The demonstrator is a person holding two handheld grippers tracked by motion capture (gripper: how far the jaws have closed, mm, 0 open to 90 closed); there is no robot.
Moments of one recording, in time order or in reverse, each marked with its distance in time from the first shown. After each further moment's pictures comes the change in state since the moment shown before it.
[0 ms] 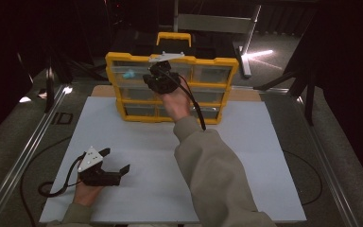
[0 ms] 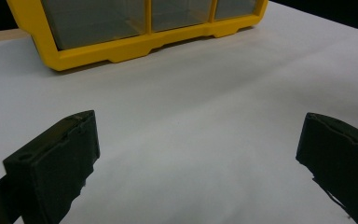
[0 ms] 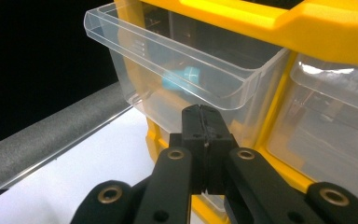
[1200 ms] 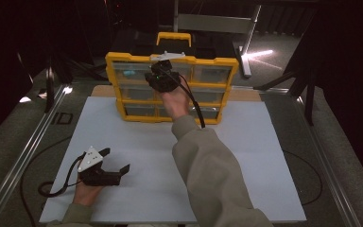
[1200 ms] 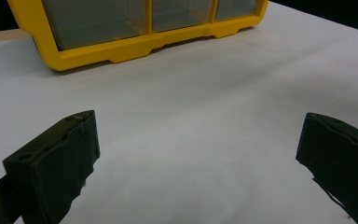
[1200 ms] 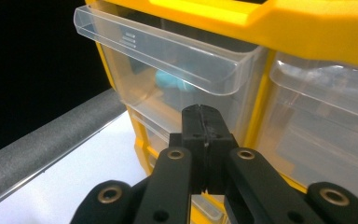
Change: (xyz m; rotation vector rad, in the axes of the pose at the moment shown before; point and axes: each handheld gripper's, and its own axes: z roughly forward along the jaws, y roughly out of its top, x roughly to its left) left arm 0.001 0.000 0.000 0.000 0.000 0.002; right arm -0.008 -0.002 0.010 -0.017 -0.033 0.038
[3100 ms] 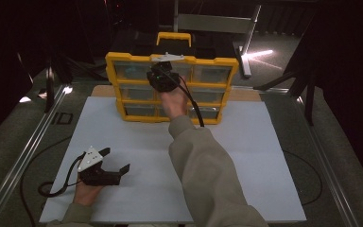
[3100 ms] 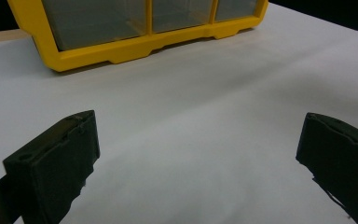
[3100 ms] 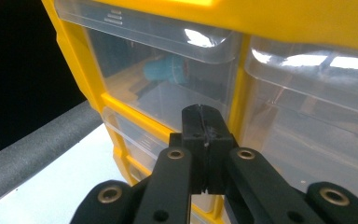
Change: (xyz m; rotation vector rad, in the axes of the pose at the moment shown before) left arm 0.000 0.000 0.001 -0.004 0.000 -0.007; right arm -0.006 -0.007 0.015 -0.025 -0.067 0.022
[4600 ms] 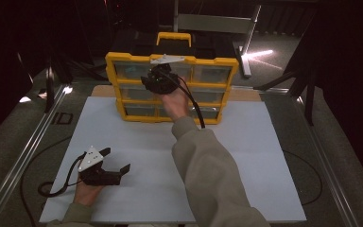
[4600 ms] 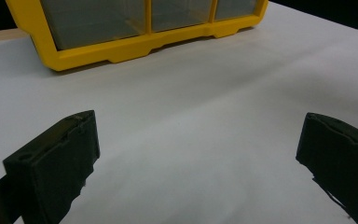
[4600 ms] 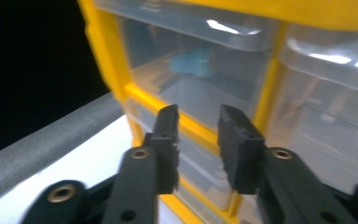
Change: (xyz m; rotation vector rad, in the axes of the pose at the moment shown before) left arm 0.000 0.000 0.001 0.005 -0.002 0.003; right arm 0.001 -0.004 -0.002 0.006 0.105 -0.045
